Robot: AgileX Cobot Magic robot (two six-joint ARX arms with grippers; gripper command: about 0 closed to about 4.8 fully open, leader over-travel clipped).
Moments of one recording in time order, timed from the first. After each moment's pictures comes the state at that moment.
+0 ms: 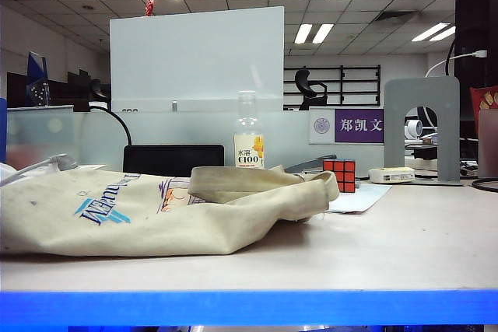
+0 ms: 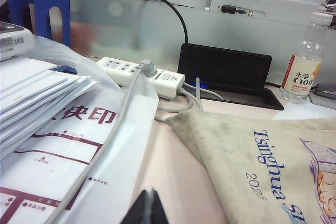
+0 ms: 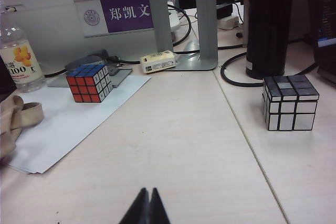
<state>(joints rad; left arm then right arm) 0.10 0.00 0.01 0.00 0.09 -0.11 -0.14 0.00 0.01 -0.05 -0.08 0.14</state>
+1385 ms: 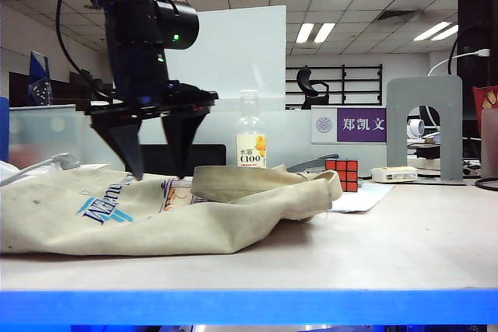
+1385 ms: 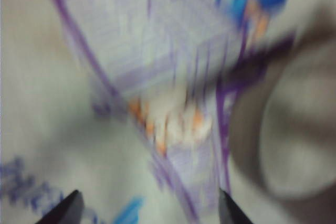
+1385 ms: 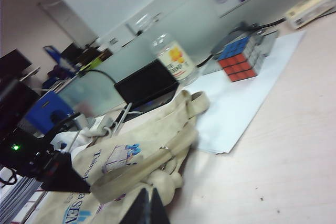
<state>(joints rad) -0.48 1.99 1.68 -1.05 0.05 -0.06 0.00 0.00 0.07 -0.05 -0.36 0.66</state>
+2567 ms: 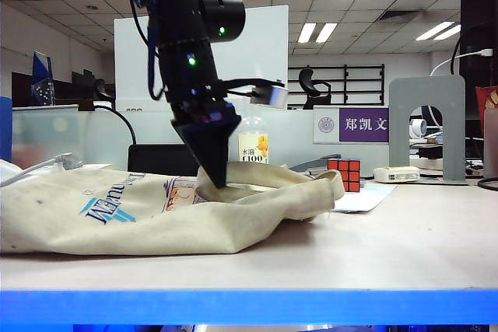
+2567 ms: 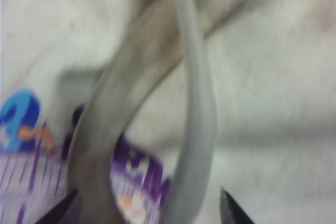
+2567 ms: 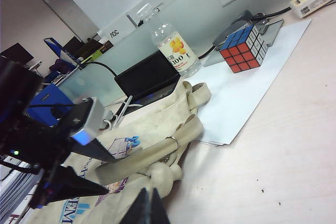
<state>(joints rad) -0.61 2.02 1.69 -0.90 0.06 0.68 0.04 0.00 0.05 -0.03 -0.34 0.65</state>
